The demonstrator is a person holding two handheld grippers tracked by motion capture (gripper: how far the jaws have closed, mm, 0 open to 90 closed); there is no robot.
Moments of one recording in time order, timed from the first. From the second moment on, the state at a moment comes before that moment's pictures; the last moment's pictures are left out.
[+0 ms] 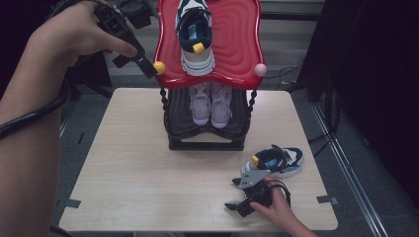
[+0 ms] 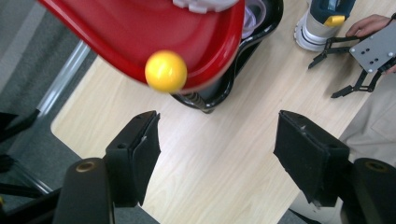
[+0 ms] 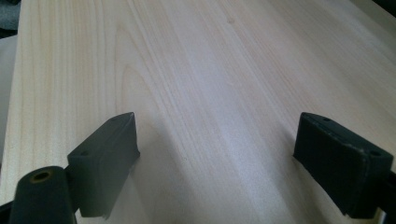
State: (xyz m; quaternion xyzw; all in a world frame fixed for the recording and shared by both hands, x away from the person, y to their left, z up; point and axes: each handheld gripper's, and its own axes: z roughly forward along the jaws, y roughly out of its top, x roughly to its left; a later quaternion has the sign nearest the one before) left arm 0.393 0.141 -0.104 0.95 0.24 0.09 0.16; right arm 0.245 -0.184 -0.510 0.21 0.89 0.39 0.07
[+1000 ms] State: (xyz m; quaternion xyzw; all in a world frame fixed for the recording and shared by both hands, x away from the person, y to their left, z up) left arm 0.367 0.201 -0.243 0.94 0.29 0.03 0.17; right arm 0.246 -0.184 -0.510 0.21 0.89 0.39 0.07
